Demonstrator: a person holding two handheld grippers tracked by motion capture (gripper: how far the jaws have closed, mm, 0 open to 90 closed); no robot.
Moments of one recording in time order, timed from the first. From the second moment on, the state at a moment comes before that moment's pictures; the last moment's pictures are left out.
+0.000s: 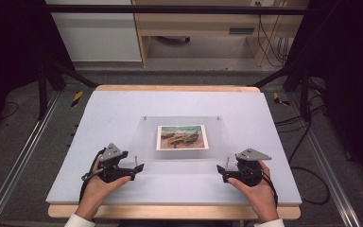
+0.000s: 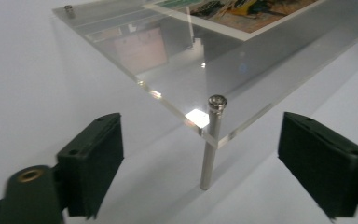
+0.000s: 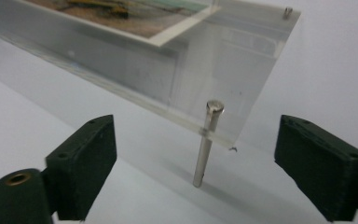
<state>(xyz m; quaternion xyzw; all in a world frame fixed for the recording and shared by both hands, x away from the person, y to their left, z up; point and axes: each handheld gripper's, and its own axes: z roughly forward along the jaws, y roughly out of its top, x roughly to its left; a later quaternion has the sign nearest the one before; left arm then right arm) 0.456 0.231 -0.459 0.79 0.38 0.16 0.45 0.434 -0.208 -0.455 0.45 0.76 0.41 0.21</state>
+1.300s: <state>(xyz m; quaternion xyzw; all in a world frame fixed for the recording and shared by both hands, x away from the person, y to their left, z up) 0.493 0.224 -0.465 0.72 0.47 0.04 0.50 0.489 -0.203 -0.453 0.48 0.73 0.46 0.14</state>
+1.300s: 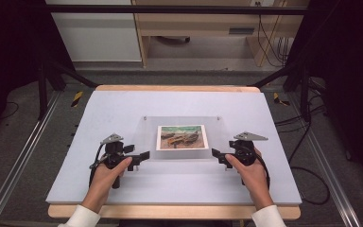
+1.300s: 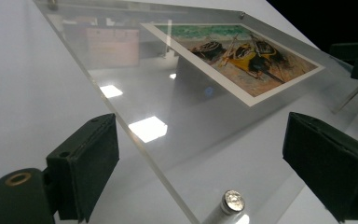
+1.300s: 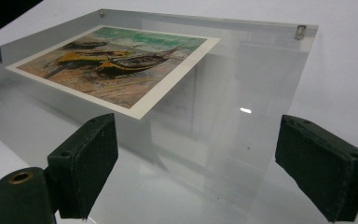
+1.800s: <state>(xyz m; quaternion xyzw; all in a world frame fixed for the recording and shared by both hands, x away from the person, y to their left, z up) 0.495 0.221 -0.467 0.72 0.46 0.01 0.51 0.490 -0.211 -0.455 0.51 0.72 0.46 0.09</state>
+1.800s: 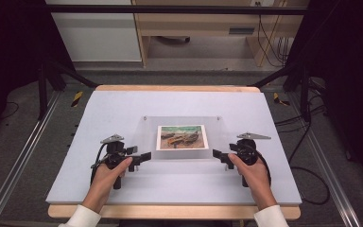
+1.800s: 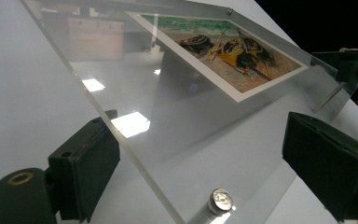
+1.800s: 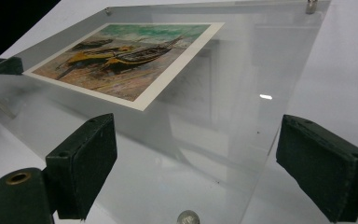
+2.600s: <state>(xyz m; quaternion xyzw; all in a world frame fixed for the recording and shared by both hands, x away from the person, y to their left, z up) 0.498 0.221 -0.467 0.72 0.48 0.02 0.51 0.494 -0.212 -0.460 0.53 0.70 0.47 0.05</state>
